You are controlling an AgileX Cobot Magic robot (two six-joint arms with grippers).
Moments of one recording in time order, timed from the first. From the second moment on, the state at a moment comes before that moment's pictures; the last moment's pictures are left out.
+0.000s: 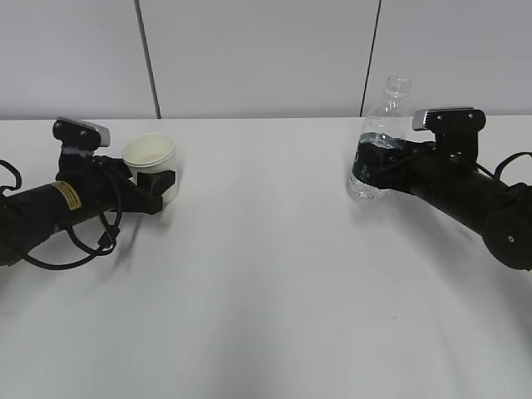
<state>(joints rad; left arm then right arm) -0.10 2.20 -0.95 0.59 -0.94 -0.29 0.07 2.10 -0.89 -0.28 -0.95 0.24</state>
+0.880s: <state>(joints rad) -0.10 2.20 -0.95 0.58 -0.98 -0.29 0.07 2.12 -0.89 -0.28 -0.95 0.24</state>
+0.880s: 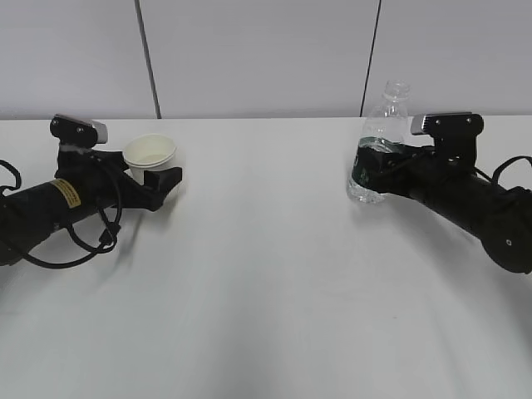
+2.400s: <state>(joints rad) -0.10 2.20 -0.95 0.58 -0.98 -0.29 0.07 2.16 -0.89 -0.29 -0.98 0.24</state>
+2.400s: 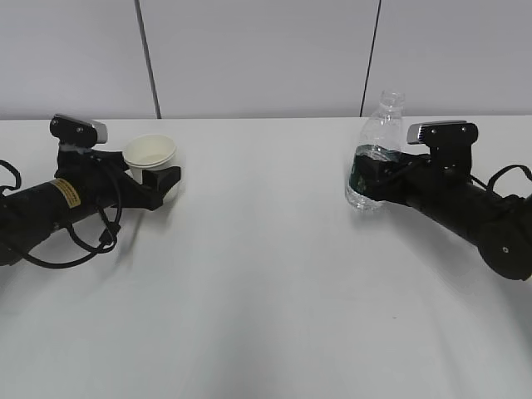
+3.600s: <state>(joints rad) -0.10 2.17 -0.95 0.58 -1.01 -0.29 0.07 2.16 -0.89 -0.32 -0.95 0.23</state>
